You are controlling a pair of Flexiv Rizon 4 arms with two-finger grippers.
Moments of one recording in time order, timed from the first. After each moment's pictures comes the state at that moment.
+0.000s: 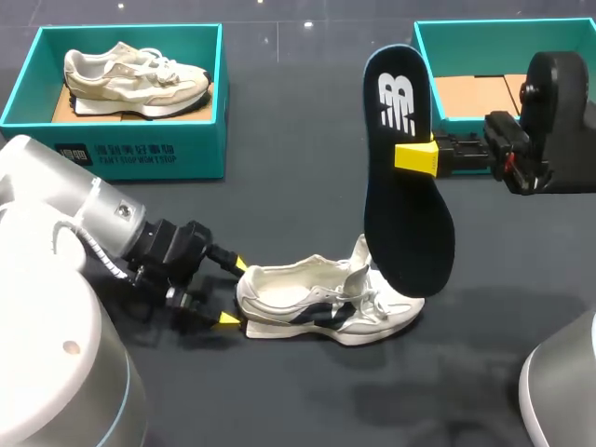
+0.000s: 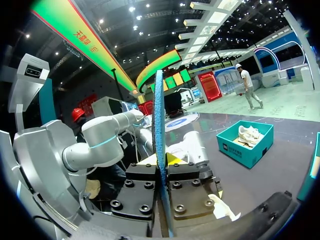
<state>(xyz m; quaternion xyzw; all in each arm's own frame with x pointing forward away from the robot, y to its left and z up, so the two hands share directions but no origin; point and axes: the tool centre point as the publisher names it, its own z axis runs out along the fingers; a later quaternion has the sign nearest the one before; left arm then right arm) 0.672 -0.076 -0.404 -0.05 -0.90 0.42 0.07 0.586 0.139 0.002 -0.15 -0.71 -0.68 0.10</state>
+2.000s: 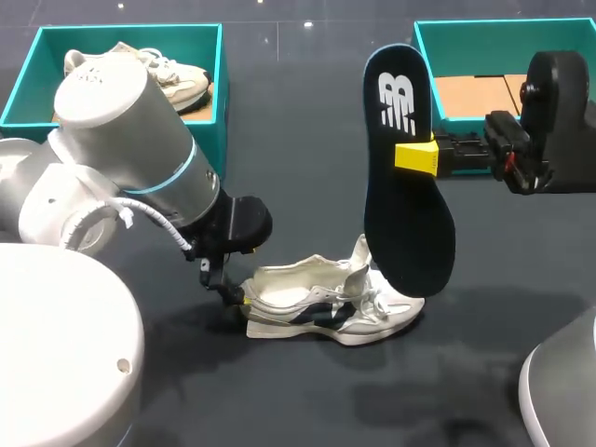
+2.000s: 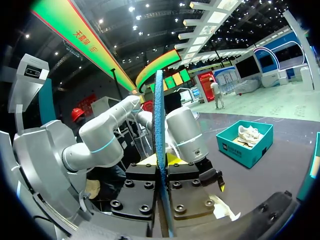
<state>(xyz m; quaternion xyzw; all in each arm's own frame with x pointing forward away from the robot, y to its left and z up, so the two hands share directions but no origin) 0.679 -0.088 -0.344 -0.01 -0.99 0.16 -0.01 0.586 0.139 0.002 -0.16 -0.71 -0.68 0.10</state>
